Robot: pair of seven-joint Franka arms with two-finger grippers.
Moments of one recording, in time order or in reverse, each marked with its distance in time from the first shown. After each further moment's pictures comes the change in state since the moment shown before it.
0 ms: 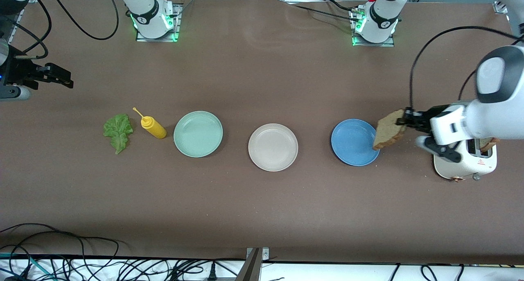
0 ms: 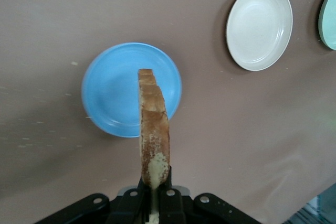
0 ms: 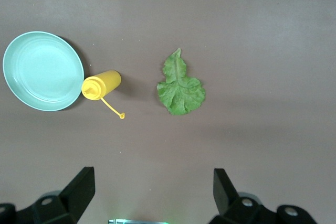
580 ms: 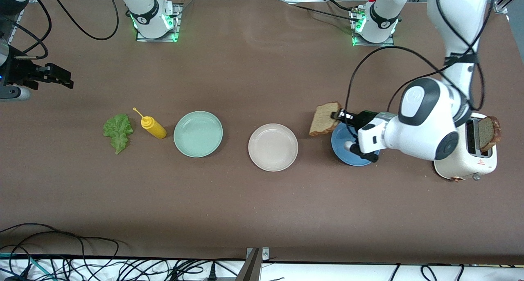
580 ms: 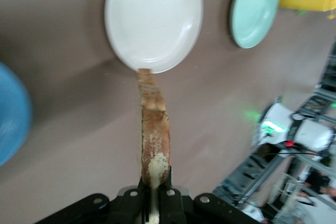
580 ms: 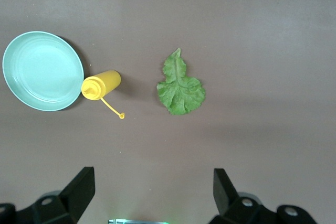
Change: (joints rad) left arm -0.151 0.175 0.000 0.000 -0.405 0.023 -0.081; right arm 0.000 0.001 0.000 0.000 0.000 0.000 0.000
